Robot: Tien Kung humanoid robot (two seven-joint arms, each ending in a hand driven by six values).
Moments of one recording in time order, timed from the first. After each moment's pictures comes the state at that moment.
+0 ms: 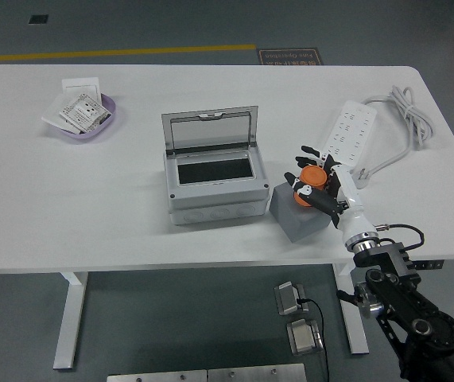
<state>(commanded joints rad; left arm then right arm) 0.07 0.08 -1.68 -0.18 1.60 -0.06 0.59 0.16 -0.09 1.16 1.16 -1.19 -0.20 0.33</state>
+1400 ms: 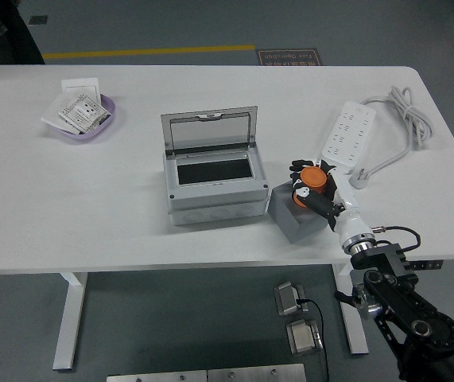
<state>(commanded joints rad) 0.07 0.08 -1.66 -0.18 1.56 -0.04 0.56 0.15 -0.09 1.13 1.18 -1.18 -0.20 0.28</state>
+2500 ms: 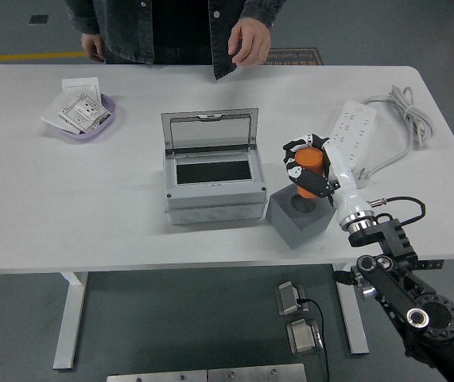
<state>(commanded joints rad) 0.07 0.08 -1.67 -0.18 1.58 -0.04 0.54 0.26 -0.14 1.07 1.27 -1.40 -0.31 0.22</state>
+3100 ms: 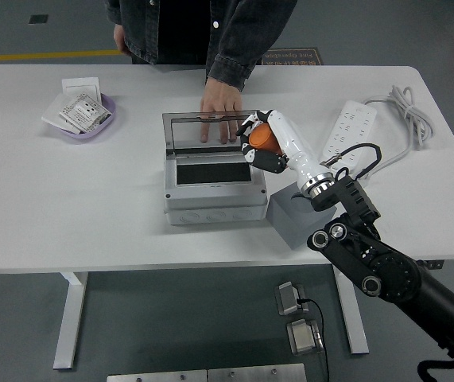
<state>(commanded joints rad) 0.07 0.09 -1.69 -0.18 1.61 -0.04 0.55 0.53 -0.09 0.86 1.10 -1.72 -0.34 0.06</state>
